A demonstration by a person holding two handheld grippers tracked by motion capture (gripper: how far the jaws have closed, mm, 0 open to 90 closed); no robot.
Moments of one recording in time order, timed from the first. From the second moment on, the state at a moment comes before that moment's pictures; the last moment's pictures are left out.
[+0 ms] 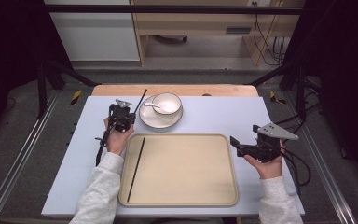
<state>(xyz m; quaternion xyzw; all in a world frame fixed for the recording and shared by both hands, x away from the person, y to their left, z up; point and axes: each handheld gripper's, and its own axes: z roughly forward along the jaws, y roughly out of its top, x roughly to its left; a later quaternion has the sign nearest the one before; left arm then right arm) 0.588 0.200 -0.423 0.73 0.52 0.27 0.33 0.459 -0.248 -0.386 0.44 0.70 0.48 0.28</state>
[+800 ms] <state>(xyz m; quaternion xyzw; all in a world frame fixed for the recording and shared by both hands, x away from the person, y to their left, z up) 0.487 0.205 -0.409 0.67 0.56 0.32 0.37 0.457 -0.249 -0.385 0.44 0.70 0.49 0.28</state>
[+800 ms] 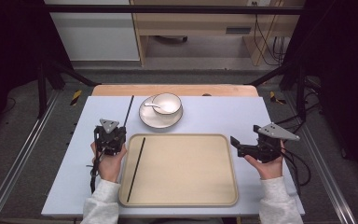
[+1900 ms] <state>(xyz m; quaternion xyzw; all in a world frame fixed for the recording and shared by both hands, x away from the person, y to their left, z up) 0.399 0.160 -0.455 0.67 0.56 0.27 0.40 0.456 -0.249 -0.384 0.44 0.70 0.49 0.28</state>
